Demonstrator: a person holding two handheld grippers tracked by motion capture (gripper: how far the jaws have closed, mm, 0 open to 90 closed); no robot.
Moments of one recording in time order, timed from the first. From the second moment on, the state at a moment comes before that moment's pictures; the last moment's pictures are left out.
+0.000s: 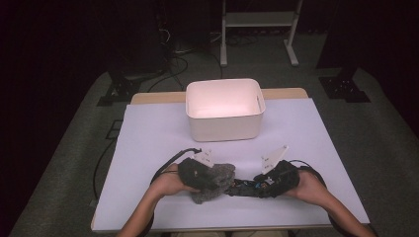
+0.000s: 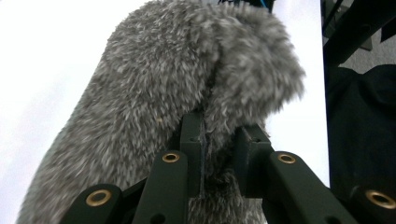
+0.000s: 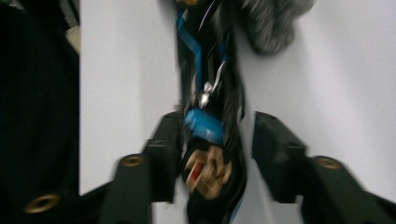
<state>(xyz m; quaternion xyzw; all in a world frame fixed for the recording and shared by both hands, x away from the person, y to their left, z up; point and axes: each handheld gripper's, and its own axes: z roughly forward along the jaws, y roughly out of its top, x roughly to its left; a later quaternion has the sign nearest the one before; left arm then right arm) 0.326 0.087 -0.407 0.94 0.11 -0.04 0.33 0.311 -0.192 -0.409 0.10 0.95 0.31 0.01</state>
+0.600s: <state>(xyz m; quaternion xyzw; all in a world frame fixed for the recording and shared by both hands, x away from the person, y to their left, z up) 0.329 0.091 -0.397 0.93 0.11 -0.03 0.35 0.323 -0.120 -0.405 0.06 0.97 0.25 0.02</state>
